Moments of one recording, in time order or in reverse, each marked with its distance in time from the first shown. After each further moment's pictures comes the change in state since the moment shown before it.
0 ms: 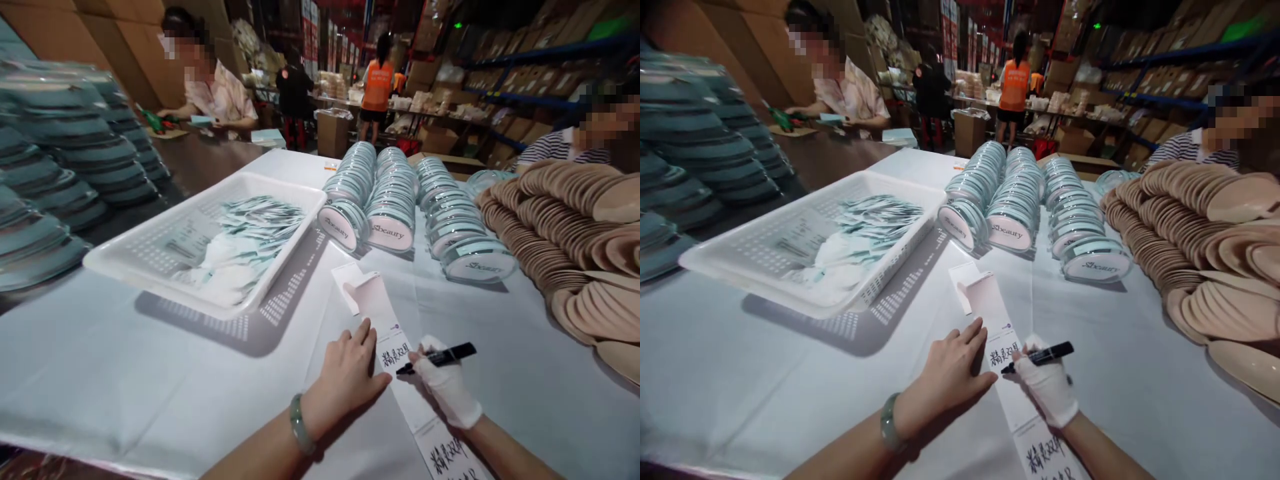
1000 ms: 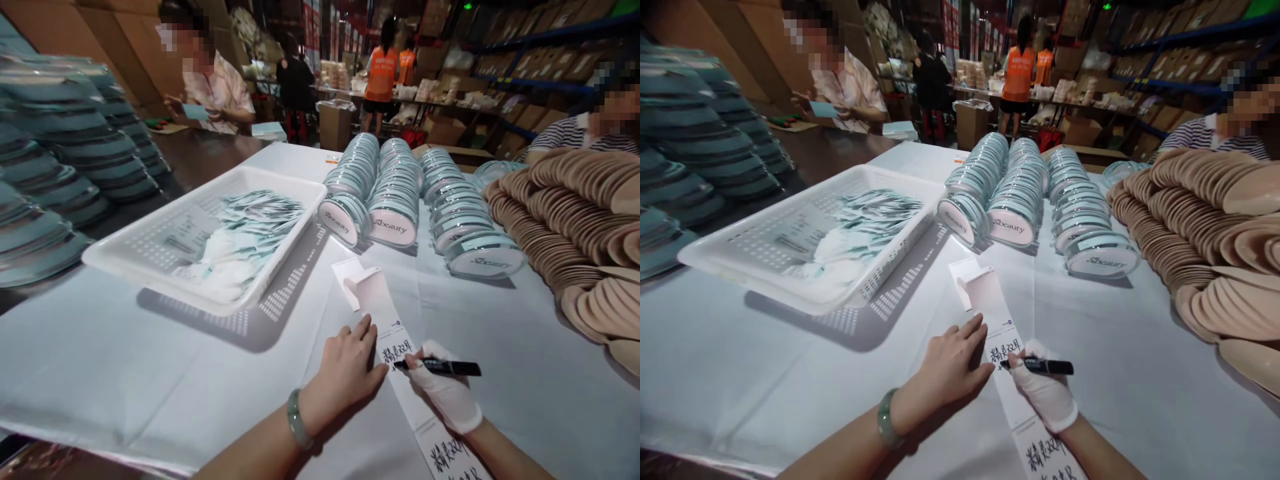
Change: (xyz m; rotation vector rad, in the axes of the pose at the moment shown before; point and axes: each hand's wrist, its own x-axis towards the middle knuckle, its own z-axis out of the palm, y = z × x) left_hand 0.001 0.000 -0.002 0.021 0.006 -0.009; right_hand 0.002 0.029 -0.017 -0.423 -0.025 -0.396
